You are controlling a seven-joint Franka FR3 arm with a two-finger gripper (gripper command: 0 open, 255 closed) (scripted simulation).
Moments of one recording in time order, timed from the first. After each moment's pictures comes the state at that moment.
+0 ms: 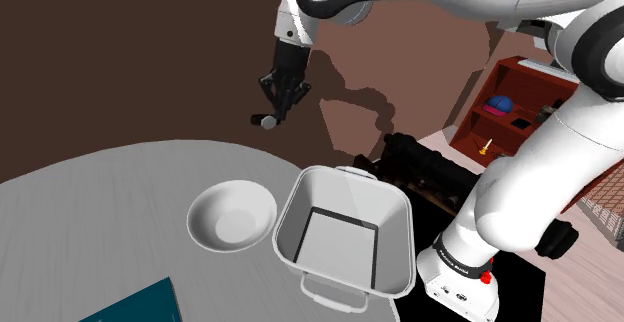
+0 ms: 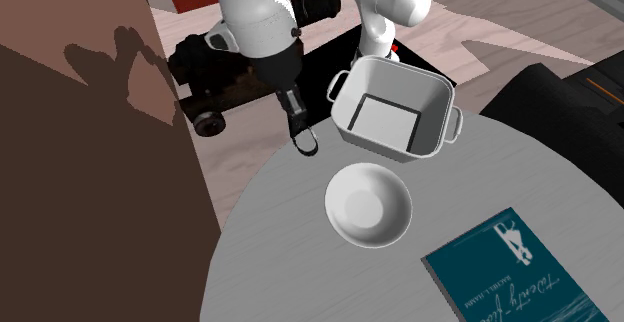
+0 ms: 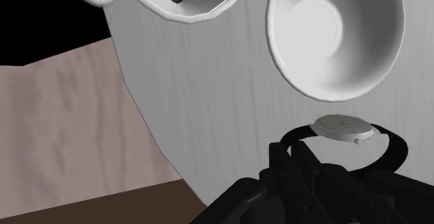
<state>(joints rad) 0.11 -0.10 0.18 -1.92 0.28 1.82 0.49</state>
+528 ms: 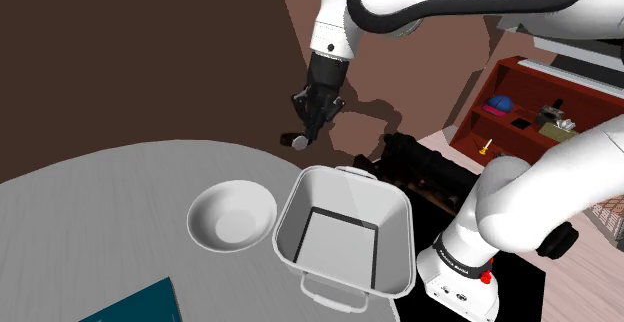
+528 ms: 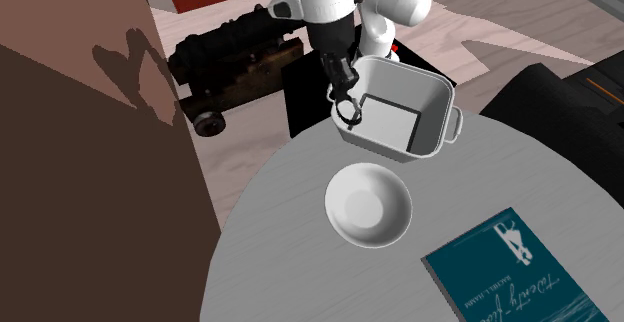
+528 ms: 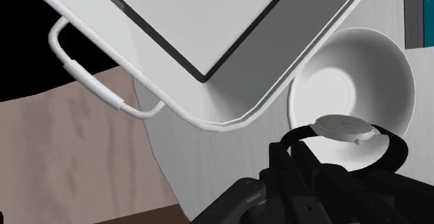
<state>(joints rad) 0.15 -0.41 0.20 -2.21 0.34 1.81 0.52</state>
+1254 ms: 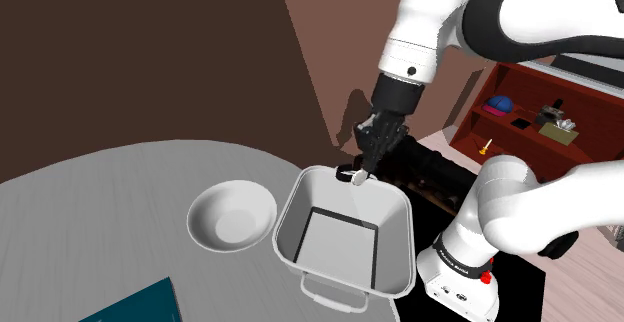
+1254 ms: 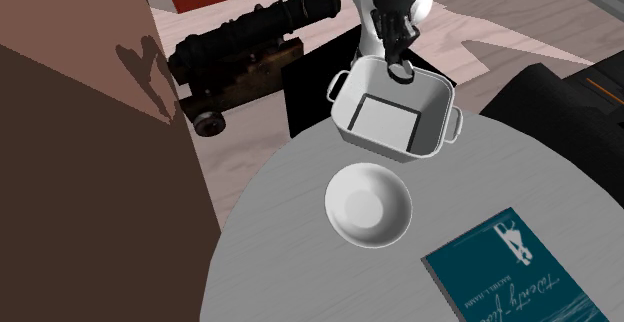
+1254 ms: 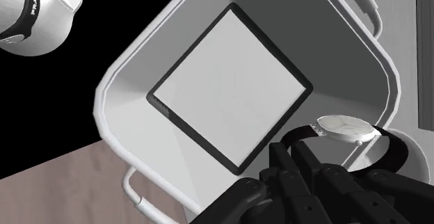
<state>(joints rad) 0.23 -0.86 0.22 -2.50 0.42 1.67 0.61</state>
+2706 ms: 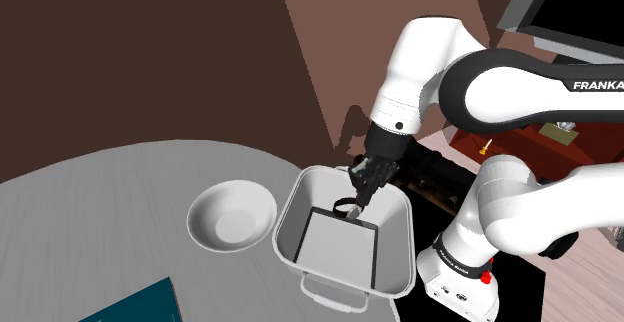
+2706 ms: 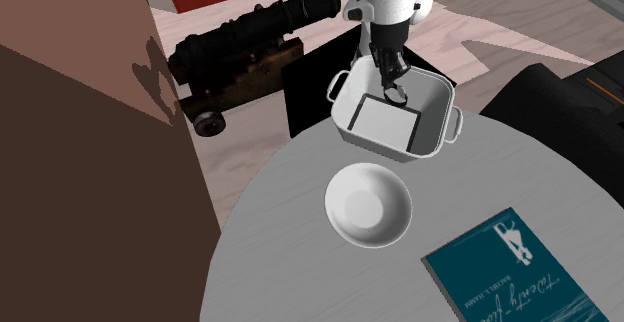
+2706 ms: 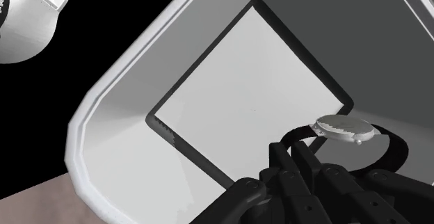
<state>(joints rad) 0.26 -0.91 0.28 -2.73 0.49 1.86 0.57</state>
